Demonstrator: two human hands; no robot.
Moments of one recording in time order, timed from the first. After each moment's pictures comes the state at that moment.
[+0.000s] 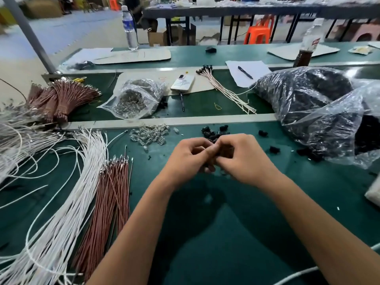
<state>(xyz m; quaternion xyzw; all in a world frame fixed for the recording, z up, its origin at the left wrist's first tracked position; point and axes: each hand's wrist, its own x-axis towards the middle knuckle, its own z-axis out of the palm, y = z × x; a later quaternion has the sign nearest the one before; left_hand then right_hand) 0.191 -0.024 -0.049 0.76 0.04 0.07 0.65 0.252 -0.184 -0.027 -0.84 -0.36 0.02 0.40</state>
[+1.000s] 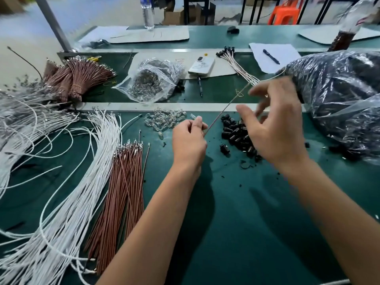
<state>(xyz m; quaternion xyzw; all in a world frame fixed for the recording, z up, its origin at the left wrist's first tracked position) 0.207 -0.012 -0.061 0.63 0.27 0.25 0.69 0.276 -0.159 -0.015 -0.82 -0.33 -0.22 0.41</state>
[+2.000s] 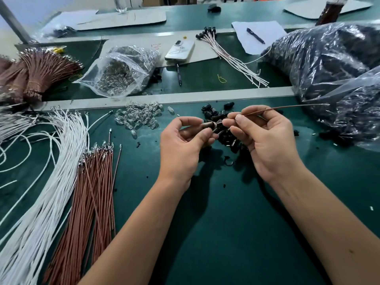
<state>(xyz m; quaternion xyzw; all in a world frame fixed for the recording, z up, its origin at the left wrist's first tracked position) 0.207 -0.038 -0.079 0.56 0.16 0.22 0.78 0.273 -0.178 -0.060 -0.51 -0.09 0.11 0.85</state>
